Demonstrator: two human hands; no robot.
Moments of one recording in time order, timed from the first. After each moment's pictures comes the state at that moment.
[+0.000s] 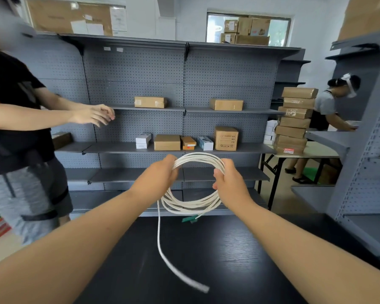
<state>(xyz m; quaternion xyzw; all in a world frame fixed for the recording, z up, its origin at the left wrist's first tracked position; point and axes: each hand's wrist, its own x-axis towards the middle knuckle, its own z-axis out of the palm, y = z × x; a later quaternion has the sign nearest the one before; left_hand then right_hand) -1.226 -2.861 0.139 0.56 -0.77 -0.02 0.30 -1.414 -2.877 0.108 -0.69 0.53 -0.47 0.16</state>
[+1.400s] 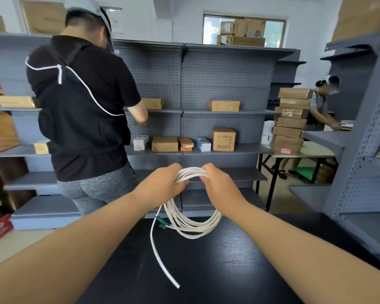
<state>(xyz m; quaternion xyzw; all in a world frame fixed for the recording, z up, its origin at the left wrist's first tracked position) -1.233 -2.857 0.138 0.53 -0.81 -0.06 0.24 -1.405 -2.863 0.116 -0.78 0.50 -0.36 0.06</state>
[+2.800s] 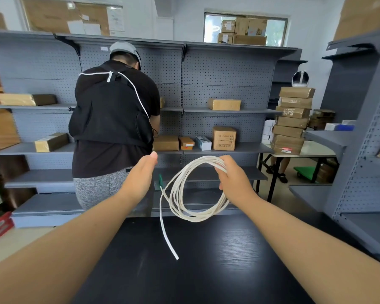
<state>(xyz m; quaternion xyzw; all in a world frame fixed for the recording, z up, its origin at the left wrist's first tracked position) -1.199 -2.876 0.120 0.54 -0.58 -0.34 0.51 -1.429 -2.881 0.117 -0.71 0.51 -0.46 0.16</state>
